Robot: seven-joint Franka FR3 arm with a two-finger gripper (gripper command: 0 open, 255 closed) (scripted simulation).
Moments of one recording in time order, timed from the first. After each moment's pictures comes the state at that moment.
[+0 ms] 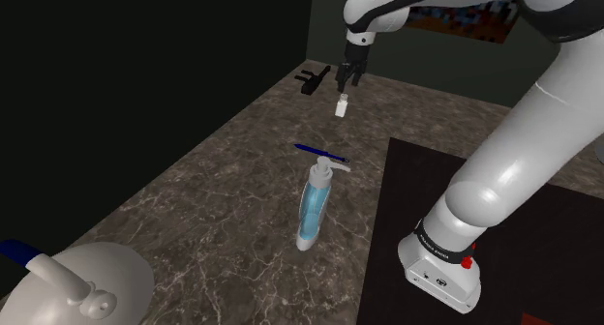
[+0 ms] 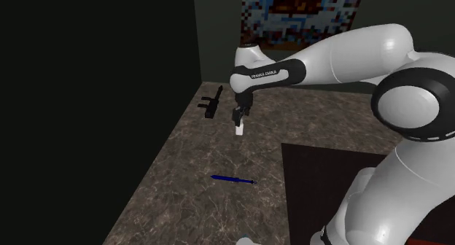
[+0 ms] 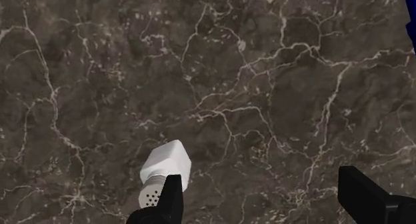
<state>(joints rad) -0.08 -0.07 -0.29 -2.11 -0.02 2.06 -0.38</state>
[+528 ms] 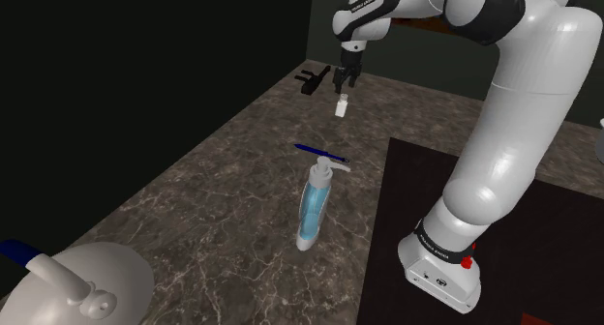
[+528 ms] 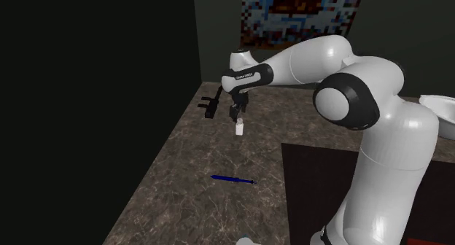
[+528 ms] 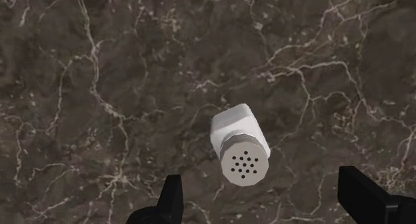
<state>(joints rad) -0.13 0.23 -0.33 -1.87 0.04 2.09 -0.48</state>
